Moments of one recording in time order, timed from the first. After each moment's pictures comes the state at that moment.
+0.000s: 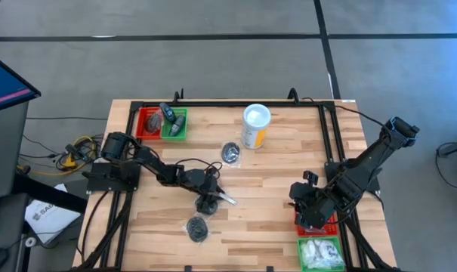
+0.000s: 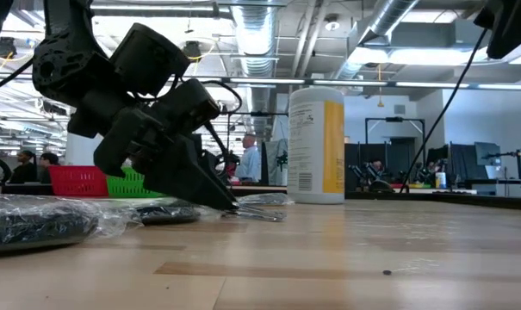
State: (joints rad) left arm -0.16 1.90 0.56 0.78 0.05 -0.06; right arm 0.75 1.30 1.05 -0.98 0.45 0.96
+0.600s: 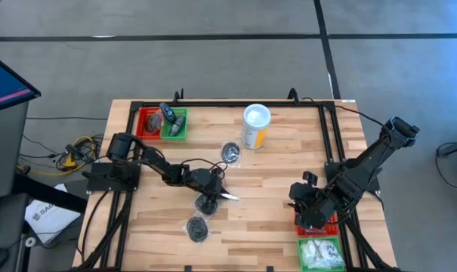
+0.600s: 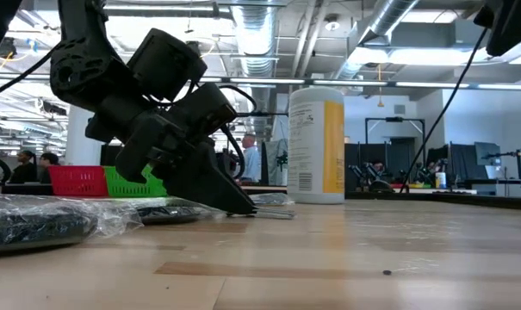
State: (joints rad) left arm -0.13 1.97 0.62 0.75 0.08 -0.03; right arm 0.75 1.30 1.05 -0.96 0.45 0.96
